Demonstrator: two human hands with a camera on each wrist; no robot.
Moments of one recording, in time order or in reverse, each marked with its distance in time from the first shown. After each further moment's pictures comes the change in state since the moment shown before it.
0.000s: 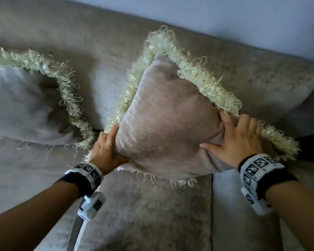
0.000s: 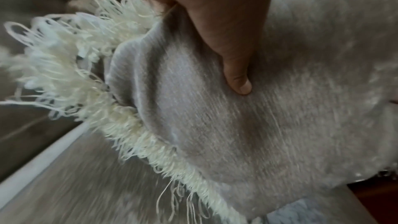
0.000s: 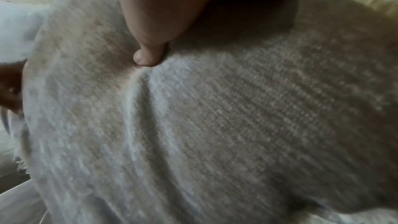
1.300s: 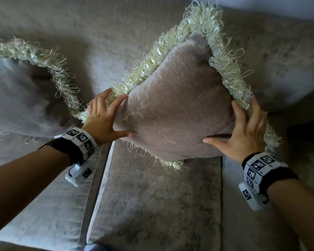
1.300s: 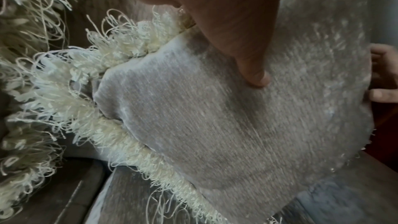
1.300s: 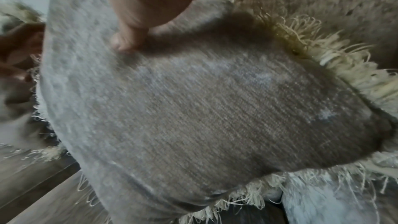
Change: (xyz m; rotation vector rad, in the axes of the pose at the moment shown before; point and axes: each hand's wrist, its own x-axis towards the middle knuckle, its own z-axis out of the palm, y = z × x) left_hand 0.058 0.018 -0.044 0.415 -0.010 0.308; right_hand -0.021 0.011 0.058 0.336 0.072 0.076
